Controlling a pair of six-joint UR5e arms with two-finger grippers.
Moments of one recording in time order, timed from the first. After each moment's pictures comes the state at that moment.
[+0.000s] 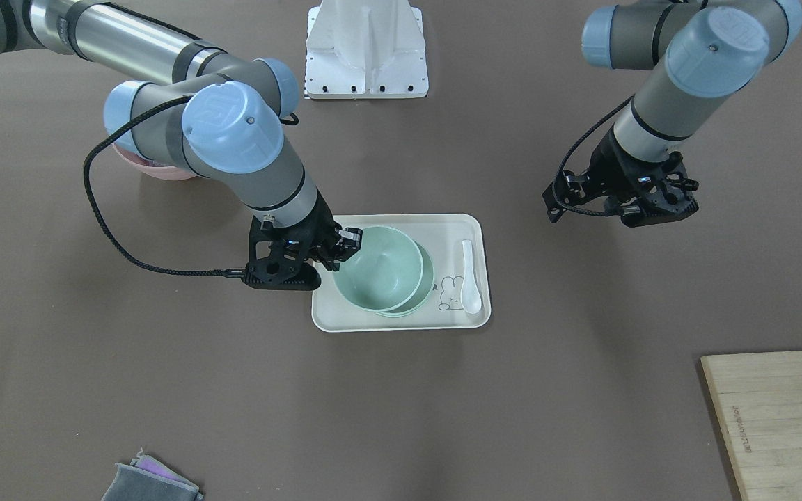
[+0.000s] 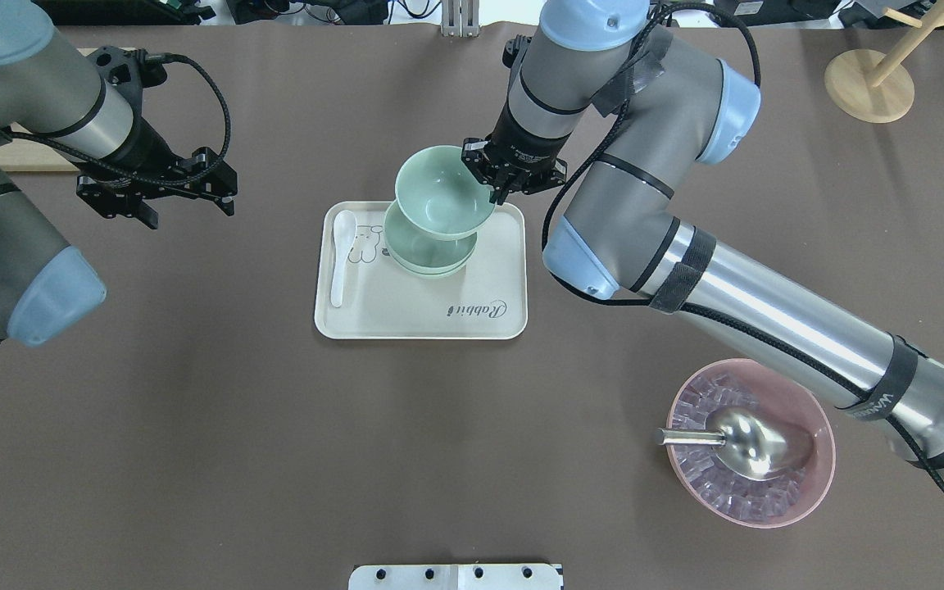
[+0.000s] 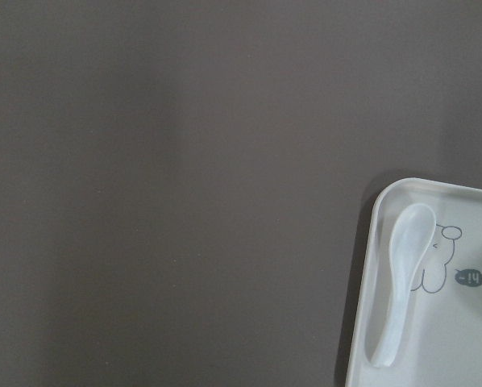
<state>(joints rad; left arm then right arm) -0.91 -2.00 -1.86 -1.52 -2.18 -1.05 0.74 -0.72 1.42 -1.42 2.14 1.24</state>
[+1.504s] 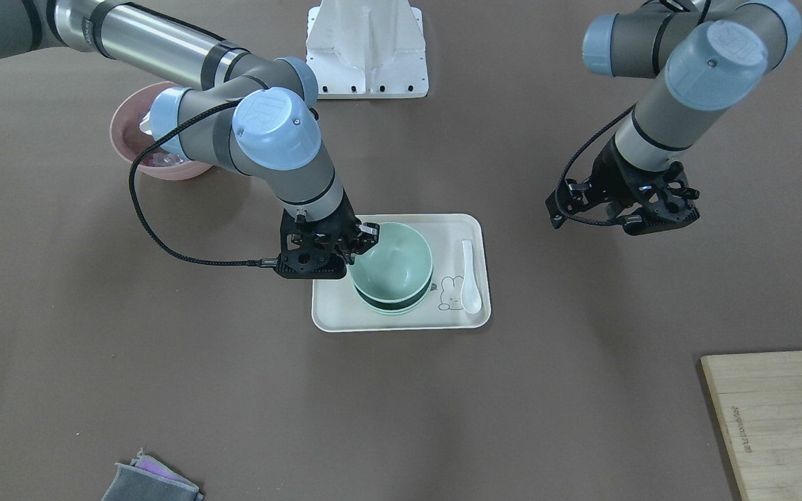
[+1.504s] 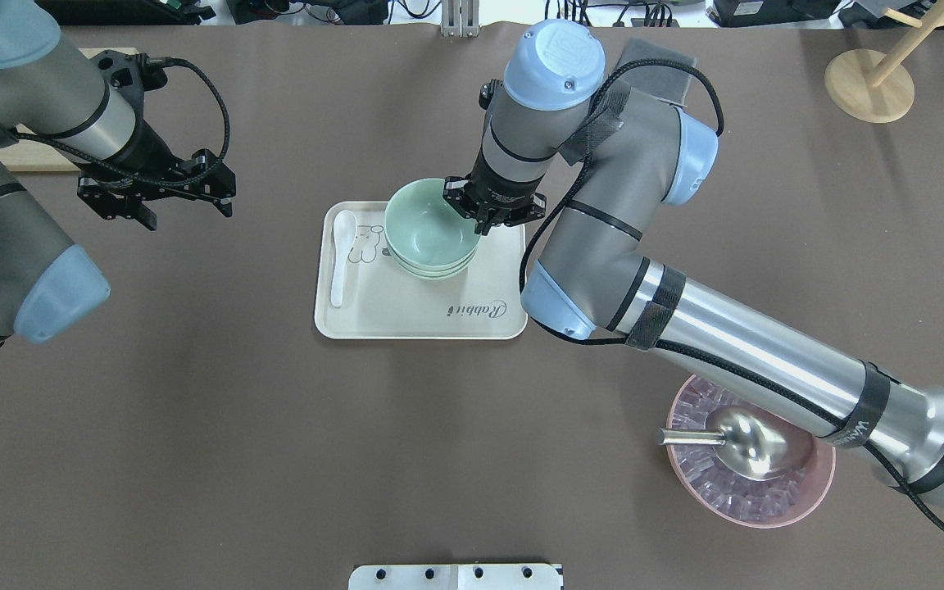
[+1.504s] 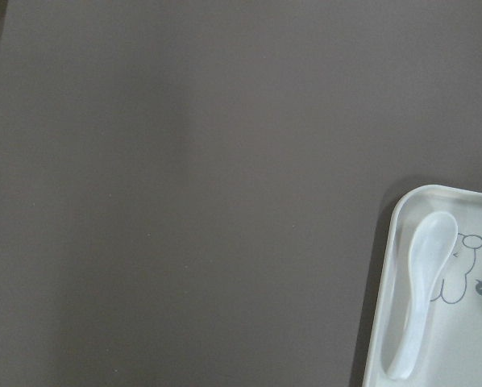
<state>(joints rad) -0.91 -2.00 -1.84 -1.52 -2.18 -1.05 0.68 -0.71 1.39 -1.40 2.08 1.26</state>
